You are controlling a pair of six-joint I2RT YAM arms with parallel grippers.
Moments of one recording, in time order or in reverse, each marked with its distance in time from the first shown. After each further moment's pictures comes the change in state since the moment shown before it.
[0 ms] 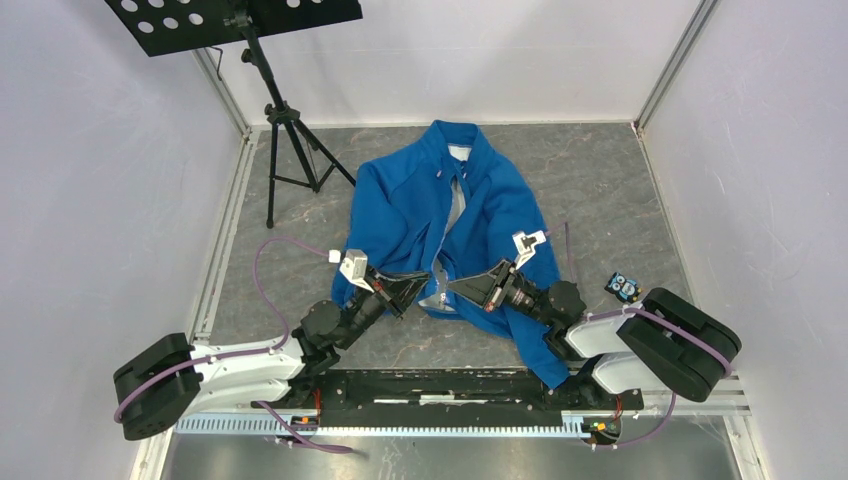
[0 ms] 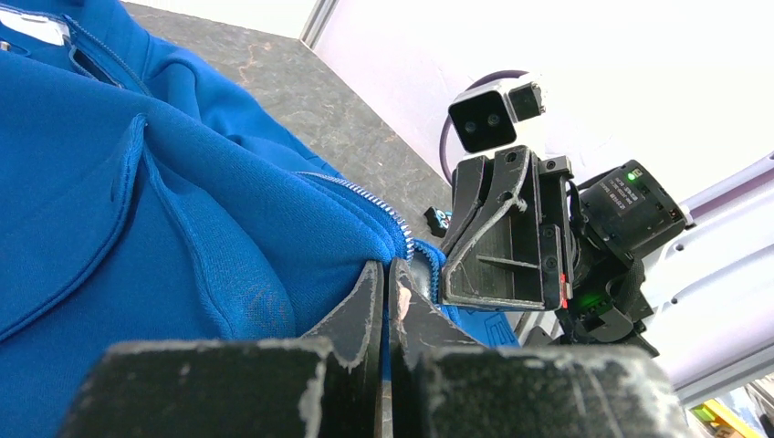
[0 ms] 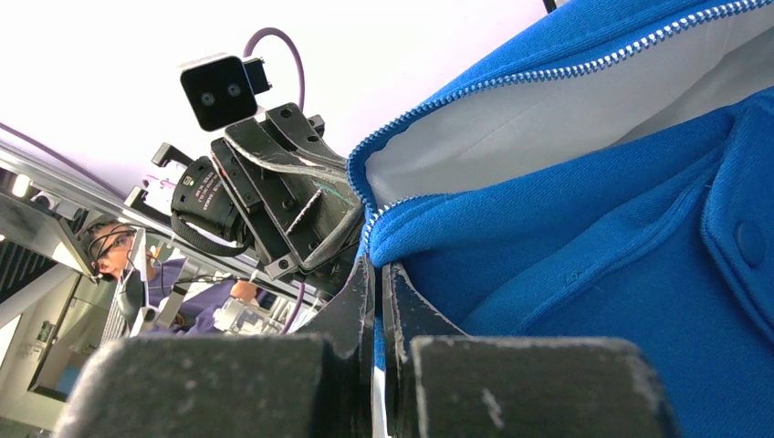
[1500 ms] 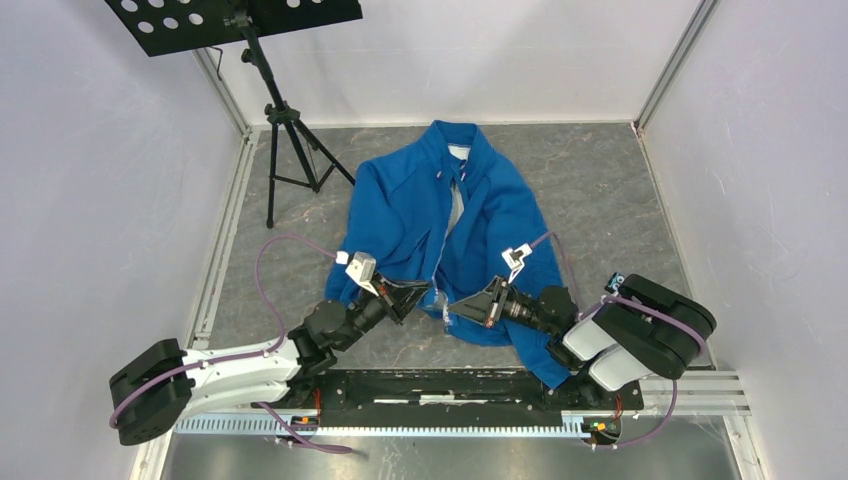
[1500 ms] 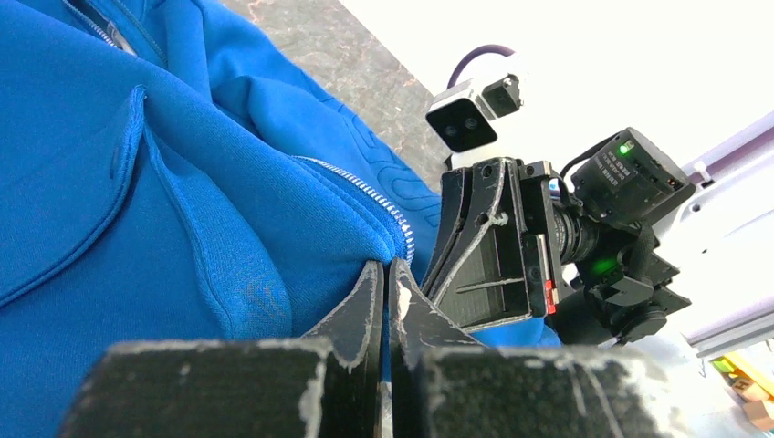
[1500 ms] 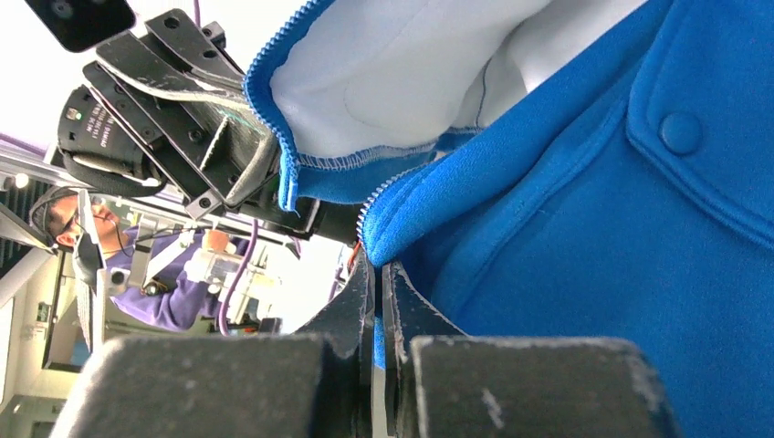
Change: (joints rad) left arm 0.000 -0.056 -0.001 -0.180 0.039 0.003; right arm 0.000 0.153 -0.068 0.000 -0.088 -0.026
